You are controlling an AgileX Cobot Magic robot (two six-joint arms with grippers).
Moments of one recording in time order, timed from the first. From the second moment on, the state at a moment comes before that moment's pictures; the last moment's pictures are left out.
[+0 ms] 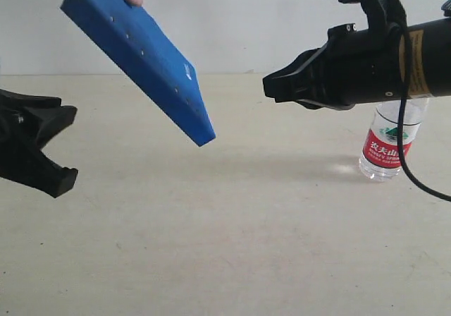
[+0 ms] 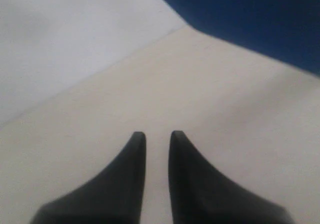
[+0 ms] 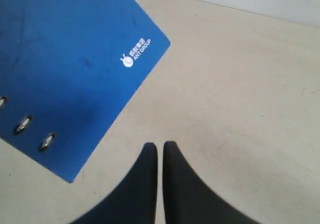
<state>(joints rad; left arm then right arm) -0.73 1.01 -0.46 -1.18 -0.21 1.40 0.22 1.38 -0.86 -1.75 -0.51 1.78</state>
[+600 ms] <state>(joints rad) -0.11 1.09 -0.46 -1.05 -0.44 1.35 0.22 1.38 -0.86 -1.75 -0.59 1.78</state>
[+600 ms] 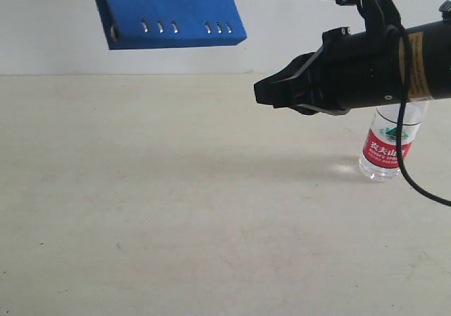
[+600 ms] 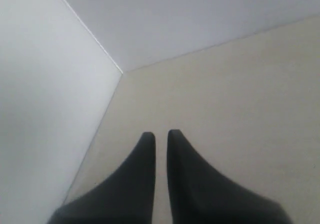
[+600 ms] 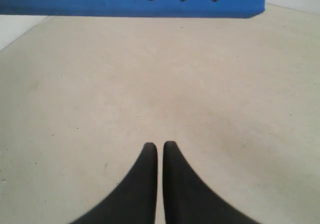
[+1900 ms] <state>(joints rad) -0.06 0.20 -0.03 -1.03 0.04 0.76 0.22 1.02 -0.86 -1.75 -0.62 1.79</state>
